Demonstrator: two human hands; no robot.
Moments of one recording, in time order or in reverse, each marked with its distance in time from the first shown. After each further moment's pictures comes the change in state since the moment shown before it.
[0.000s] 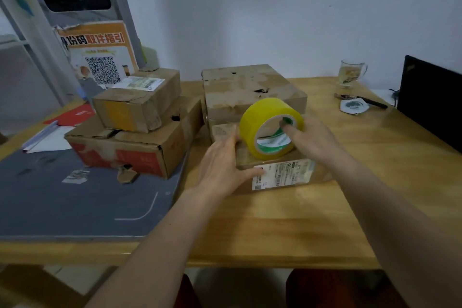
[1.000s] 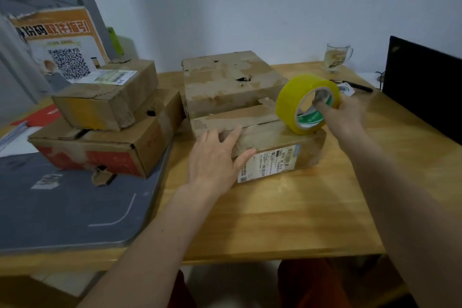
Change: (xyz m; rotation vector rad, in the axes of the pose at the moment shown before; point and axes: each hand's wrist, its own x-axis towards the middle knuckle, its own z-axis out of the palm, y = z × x) left_hand 0.002 0.023 0.013 0.425 -0.031 0.060; right_hand 0.026 0.070 -0.036 0.373 0.392 0.189
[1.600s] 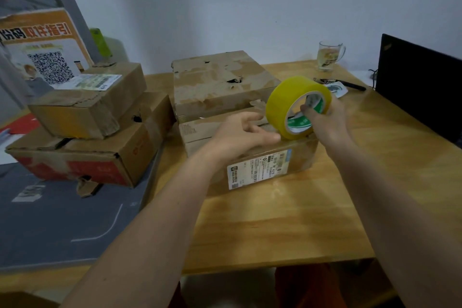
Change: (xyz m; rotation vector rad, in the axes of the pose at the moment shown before) left_hand 0.061 0.035 -0.017 -1.021 -0.372 -0.063; right_hand 0.003 0.010 0.009 0.069 -0.020 -0.024
